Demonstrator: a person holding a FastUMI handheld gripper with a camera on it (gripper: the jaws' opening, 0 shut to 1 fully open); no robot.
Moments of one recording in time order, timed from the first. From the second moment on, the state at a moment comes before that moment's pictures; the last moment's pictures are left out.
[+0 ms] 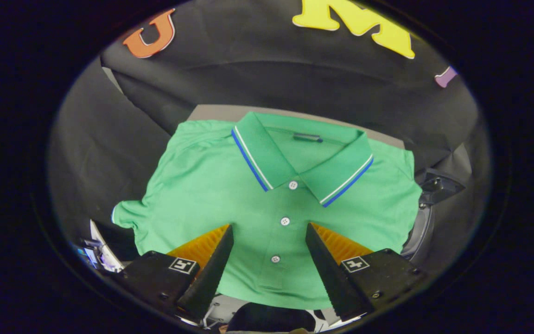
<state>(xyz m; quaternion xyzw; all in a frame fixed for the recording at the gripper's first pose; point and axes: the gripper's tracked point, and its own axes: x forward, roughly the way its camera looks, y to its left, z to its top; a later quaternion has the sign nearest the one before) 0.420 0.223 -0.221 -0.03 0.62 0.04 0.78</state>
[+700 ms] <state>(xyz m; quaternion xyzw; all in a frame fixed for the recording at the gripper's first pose) 0.430 0.228 -0.229 -0.03 0.61 0.07 0.79</state>
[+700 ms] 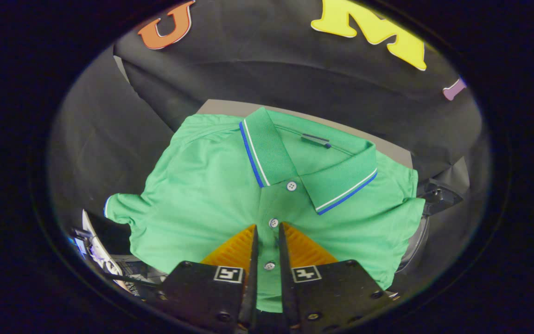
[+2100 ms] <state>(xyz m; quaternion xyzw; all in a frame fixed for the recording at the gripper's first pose) 0.455 0.196 -0.120 0.13 0.56 0.18 0.80</state>
